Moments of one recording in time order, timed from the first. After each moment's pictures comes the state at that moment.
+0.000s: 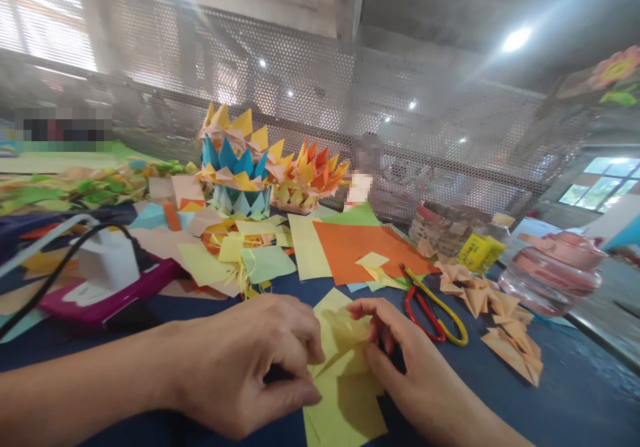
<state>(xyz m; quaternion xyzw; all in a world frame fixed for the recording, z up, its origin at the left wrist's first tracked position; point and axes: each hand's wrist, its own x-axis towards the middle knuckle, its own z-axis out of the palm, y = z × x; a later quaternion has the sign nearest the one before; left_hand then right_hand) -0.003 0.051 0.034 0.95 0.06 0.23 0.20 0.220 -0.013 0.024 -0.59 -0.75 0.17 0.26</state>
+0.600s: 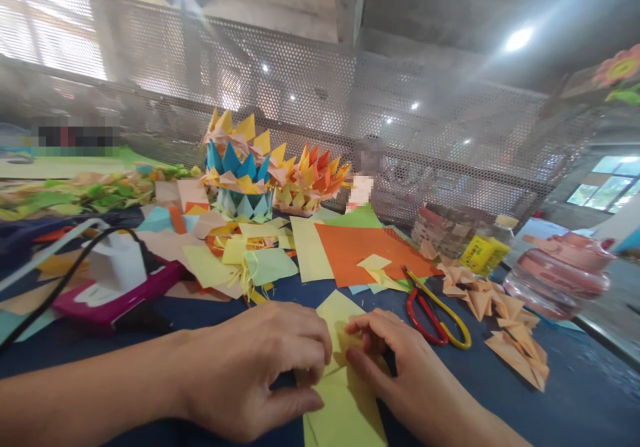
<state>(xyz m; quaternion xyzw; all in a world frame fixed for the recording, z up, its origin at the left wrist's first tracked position) -0.002 0.048 0.028 0.96 0.07 0.21 0.20 0.217 -0.007 0.021 -0.60 -0.77 0.13 0.19</state>
